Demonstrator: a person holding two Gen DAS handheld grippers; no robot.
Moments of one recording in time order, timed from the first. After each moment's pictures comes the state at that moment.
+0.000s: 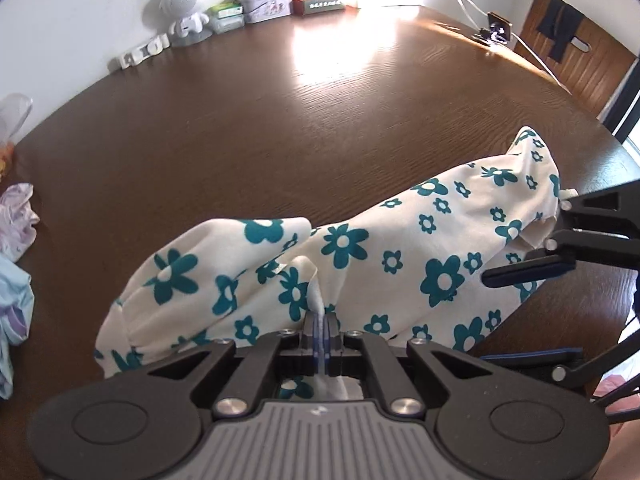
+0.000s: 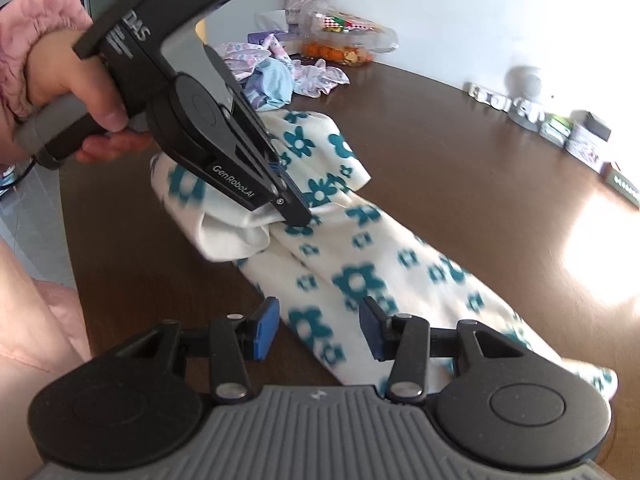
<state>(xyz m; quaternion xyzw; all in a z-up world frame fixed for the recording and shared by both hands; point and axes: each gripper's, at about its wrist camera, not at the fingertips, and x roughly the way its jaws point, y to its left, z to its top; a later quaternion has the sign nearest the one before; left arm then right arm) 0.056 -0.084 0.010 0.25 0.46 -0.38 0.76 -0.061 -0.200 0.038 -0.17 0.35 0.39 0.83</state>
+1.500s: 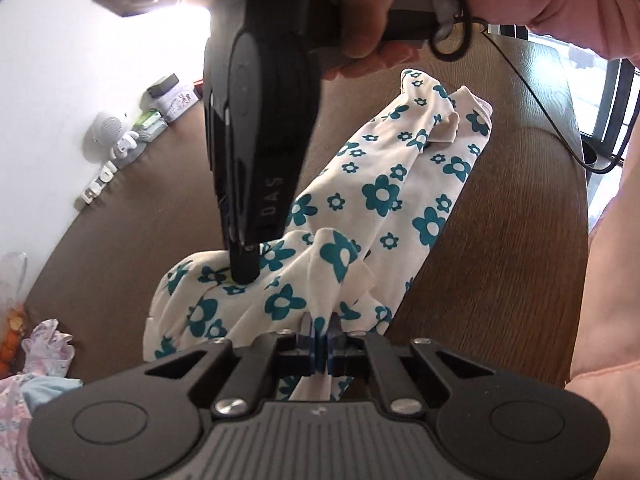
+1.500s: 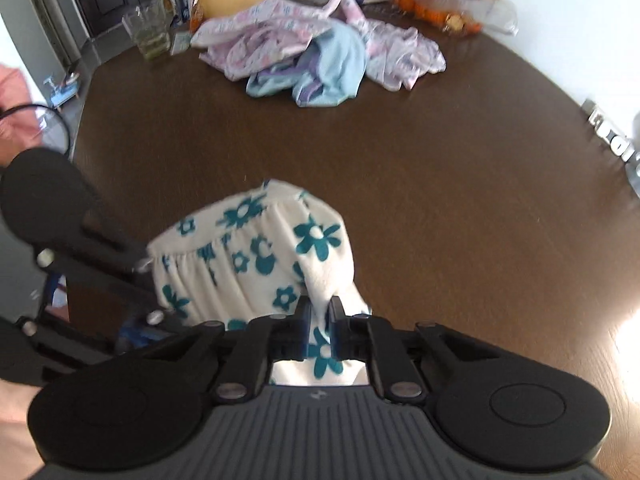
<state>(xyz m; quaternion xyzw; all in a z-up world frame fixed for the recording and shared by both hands) 0.007 -0.025 0.012 0.41 0.27 -0.50 0.72 0.058 -0.051 0.065 -0.28 0.45 0.49 0.70</state>
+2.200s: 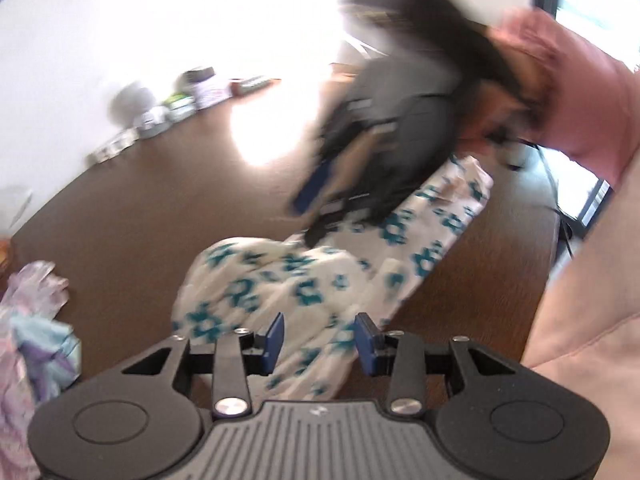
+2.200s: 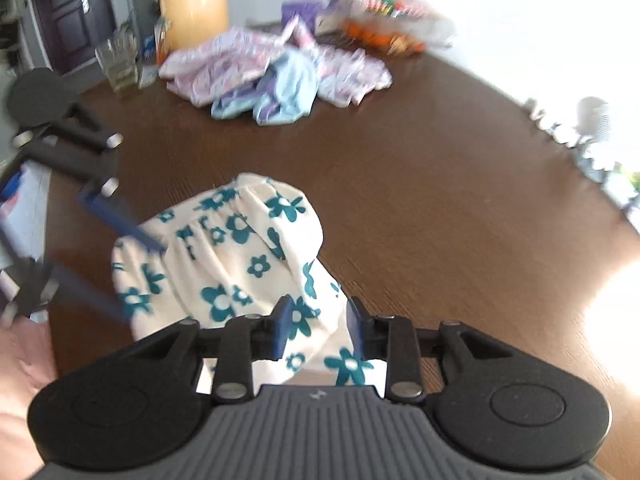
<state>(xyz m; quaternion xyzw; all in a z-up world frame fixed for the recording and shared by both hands) 0.035 0.030 0.067 0.27 0.33 -0.50 0.75 0.028 -0.101 0.076 -0.23 0.39 0.44 0.78</state>
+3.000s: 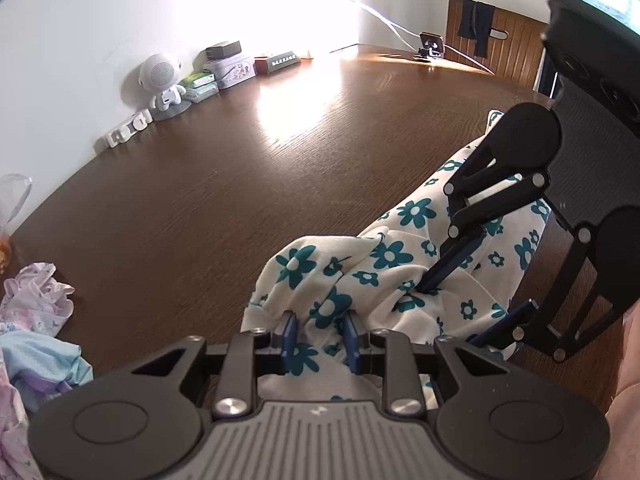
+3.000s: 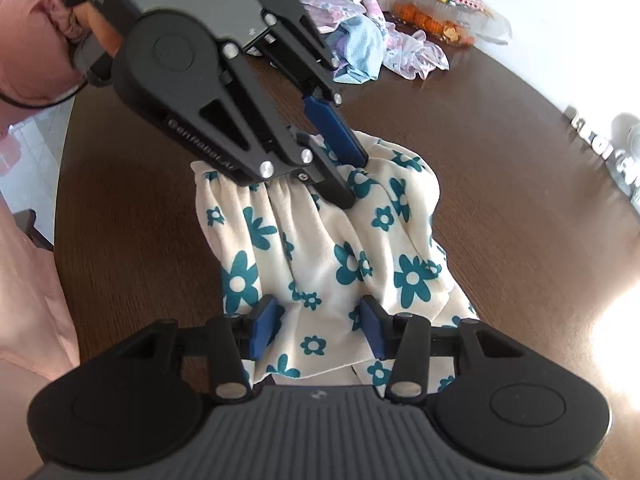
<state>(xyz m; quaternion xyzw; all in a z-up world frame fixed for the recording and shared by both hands) 0.116 0.016 0.025 0.30 0.32 -0.50 0.74 -0.012 -0.060 0.026 -0.28 0.40 0.45 0.75</state>
